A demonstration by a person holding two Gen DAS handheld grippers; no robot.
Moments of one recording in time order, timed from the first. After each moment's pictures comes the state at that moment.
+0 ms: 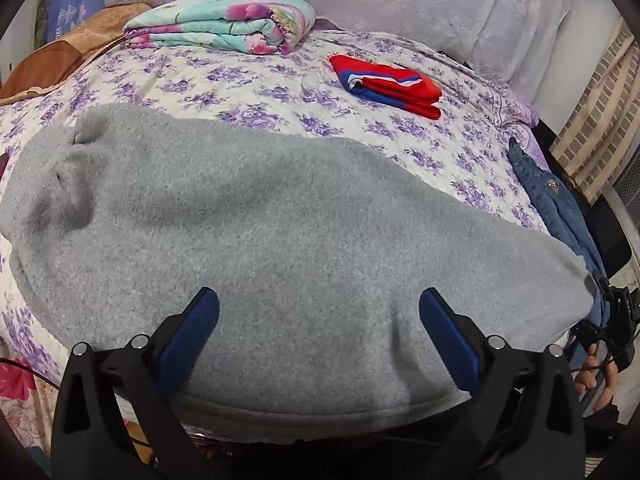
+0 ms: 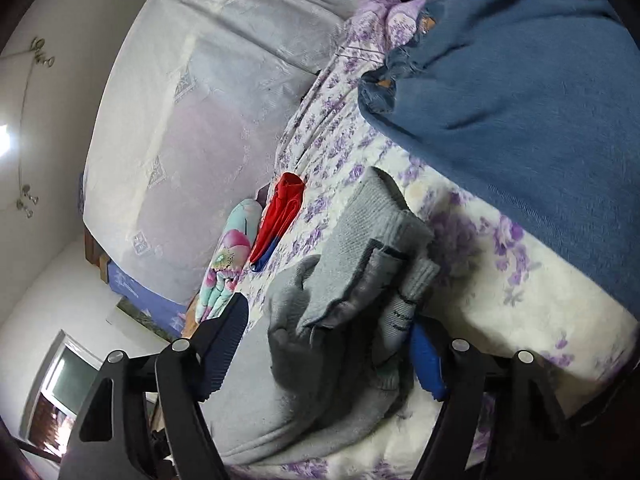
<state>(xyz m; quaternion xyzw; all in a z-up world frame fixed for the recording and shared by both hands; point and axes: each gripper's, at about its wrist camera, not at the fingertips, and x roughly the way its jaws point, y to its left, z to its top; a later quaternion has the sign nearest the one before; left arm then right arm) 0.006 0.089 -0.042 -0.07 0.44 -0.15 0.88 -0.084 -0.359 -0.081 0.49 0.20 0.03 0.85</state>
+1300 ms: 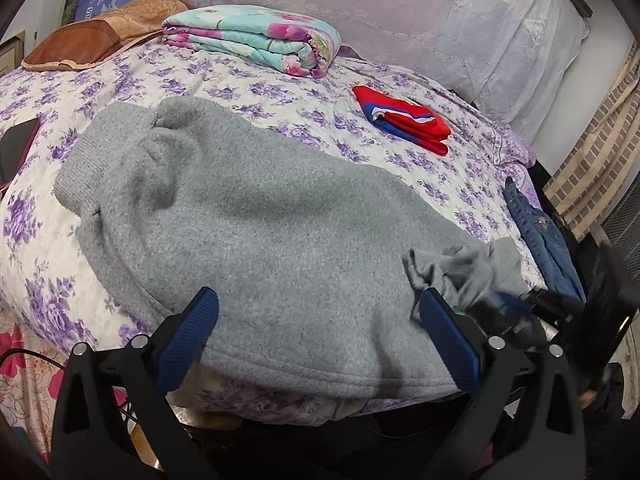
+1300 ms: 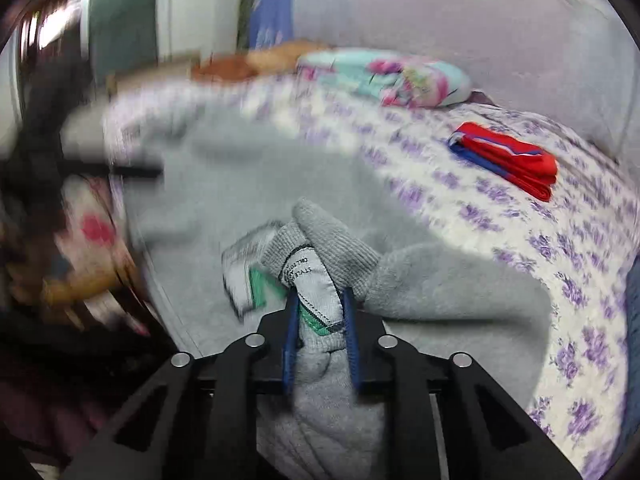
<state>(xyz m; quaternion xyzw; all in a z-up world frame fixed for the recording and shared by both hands) -0.018 0.148 -0.032 -0.14 0.41 -0.14 0.89 0.003 -0.060 0.004 -0.09 0.35 0.26 0.89</state>
